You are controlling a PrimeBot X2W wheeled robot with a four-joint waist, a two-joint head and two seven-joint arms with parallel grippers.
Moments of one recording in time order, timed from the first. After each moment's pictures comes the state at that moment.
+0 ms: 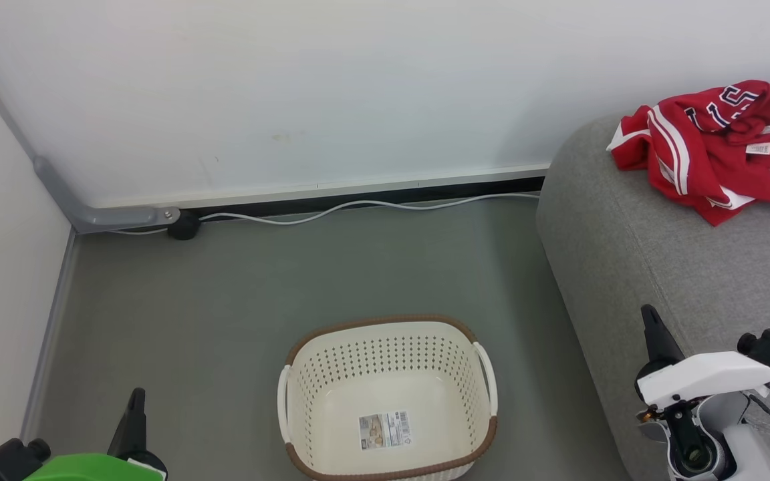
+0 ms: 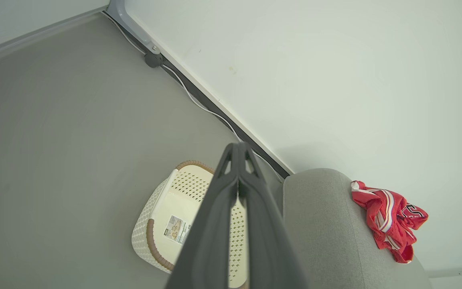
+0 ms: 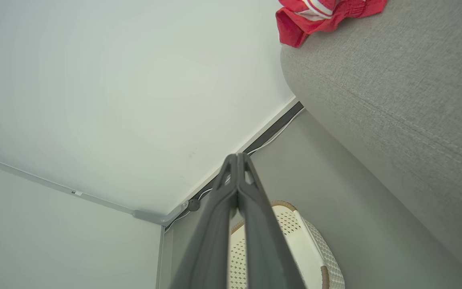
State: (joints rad) left arm 0.14 0.14 -0.09 0.13 -1.11 0.01 -0.07; right arm -0.04 -0.05 0.02 0.36 0.82 0.04 -0.06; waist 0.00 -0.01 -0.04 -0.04
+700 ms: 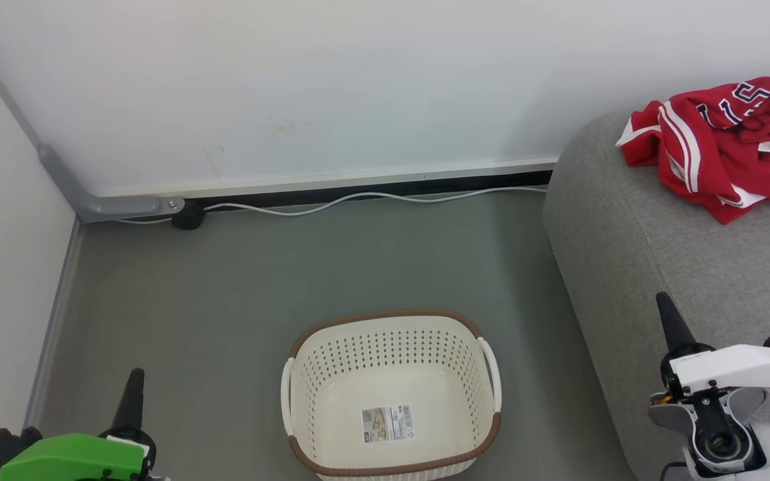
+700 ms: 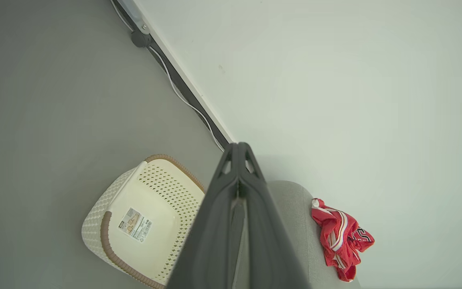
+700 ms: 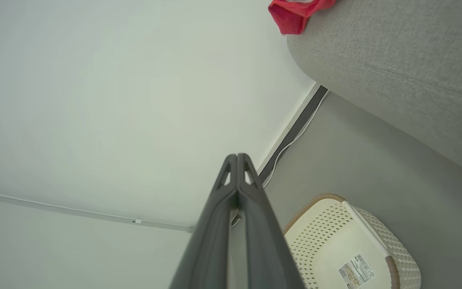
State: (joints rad) left arm 0.07 0.11 -0.04 0.18 -1.30 -0.04 -0.01; right arm -0.05 -0.04 -0.04 0.34 1.11 0.07 0.01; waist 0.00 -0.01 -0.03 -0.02
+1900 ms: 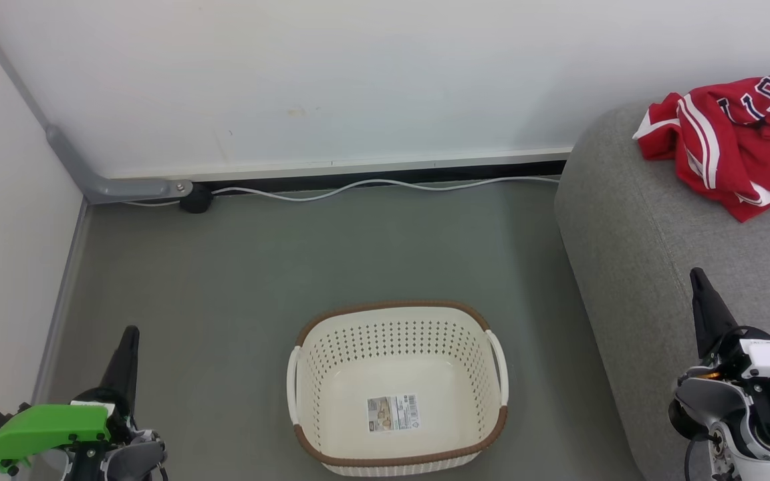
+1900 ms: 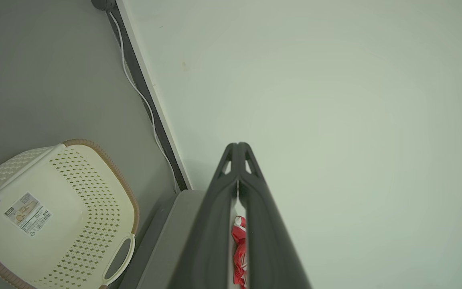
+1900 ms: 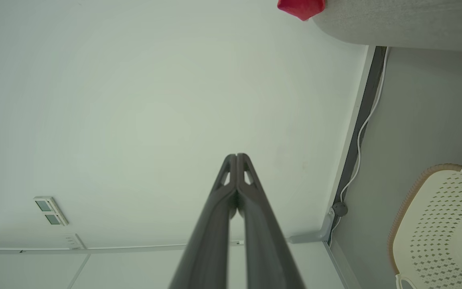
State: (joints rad) left arm -0.05 0.05 0.06 0.27 -1.61 -0.11 0.09; right arm -0.06 -0.04 -0.15 0.30 1.59 0.12 0.12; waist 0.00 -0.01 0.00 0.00
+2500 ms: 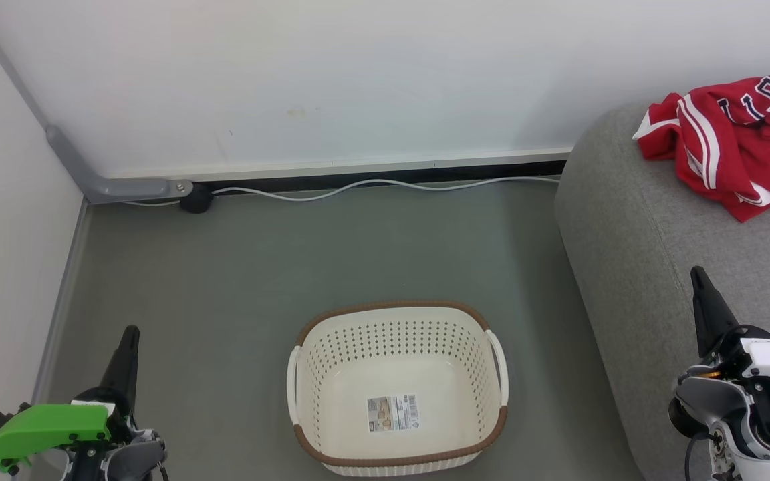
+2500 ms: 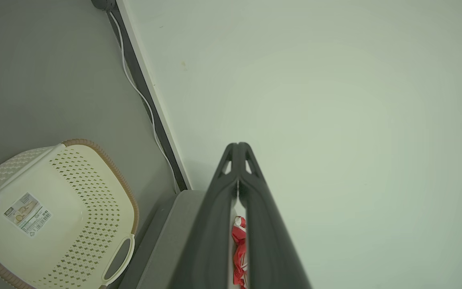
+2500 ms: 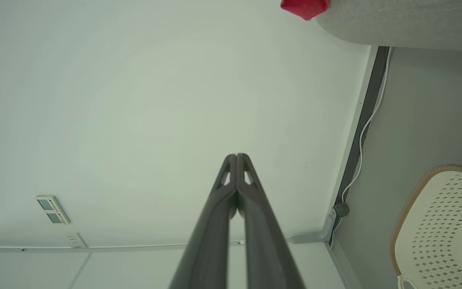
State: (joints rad) left arm -0.05 0.05 0.06 0.27 -1.61 -0.12 0.09; right arm -0.06 -0.04 -0.15 0.29 1.59 0.12 0.12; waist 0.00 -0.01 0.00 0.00
